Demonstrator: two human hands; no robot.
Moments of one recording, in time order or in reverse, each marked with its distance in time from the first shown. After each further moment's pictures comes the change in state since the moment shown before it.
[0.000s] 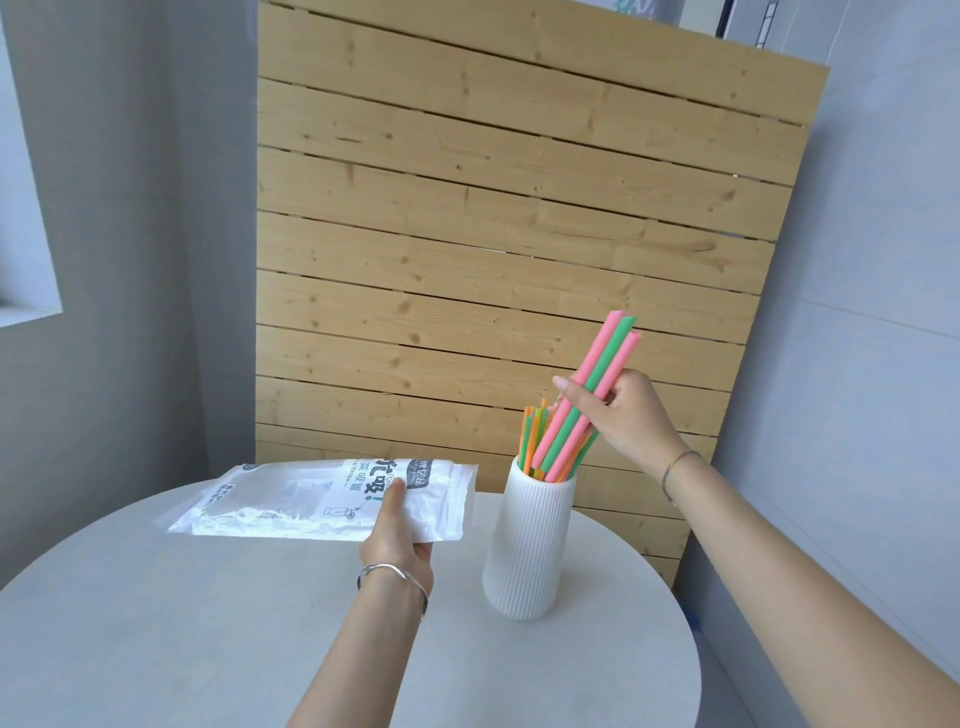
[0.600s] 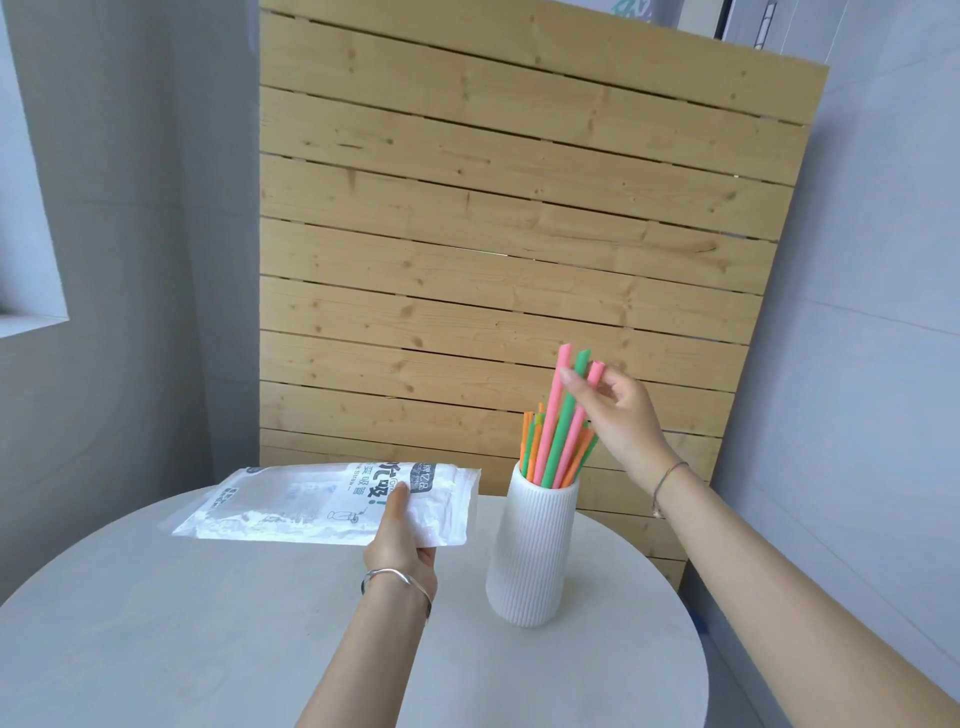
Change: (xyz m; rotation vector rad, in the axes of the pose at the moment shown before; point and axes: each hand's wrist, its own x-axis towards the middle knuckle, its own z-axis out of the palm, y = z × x) left_hand -0.001 0.001 0.000 0.009 -0.001 0.021; right_hand 0.002 0.005 0.014 0.264 0.054 0.027
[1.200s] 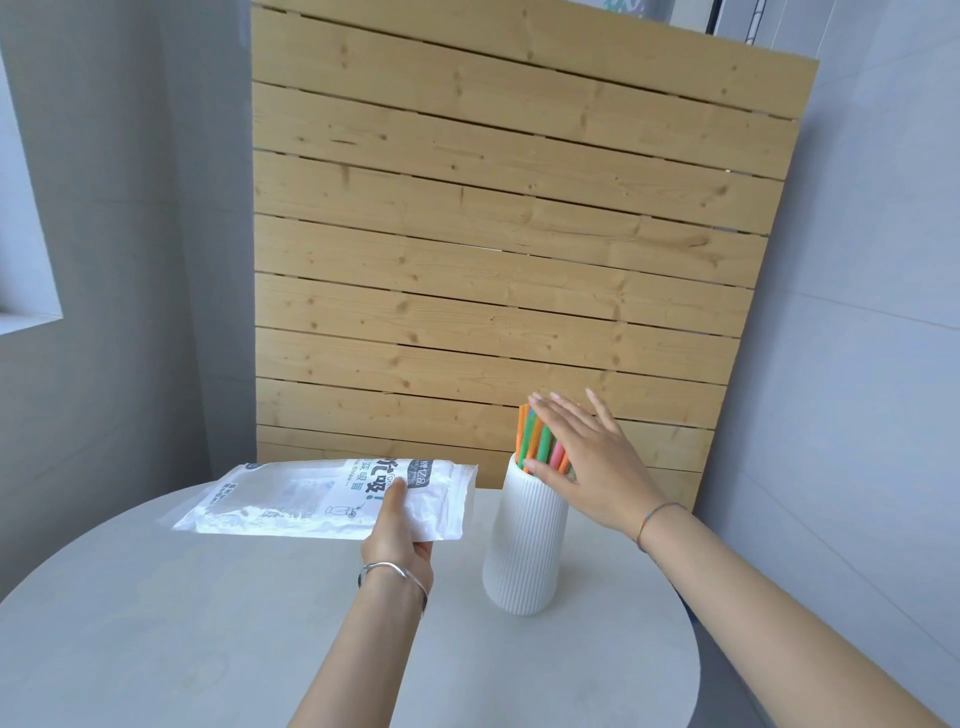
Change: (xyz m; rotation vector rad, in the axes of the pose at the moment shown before) left_hand -0.003 -0.001 -0.004 0.009 -0.027 -0.014; right_hand -0.037 0.030 0.003 -1.044 -0.236 -0.470
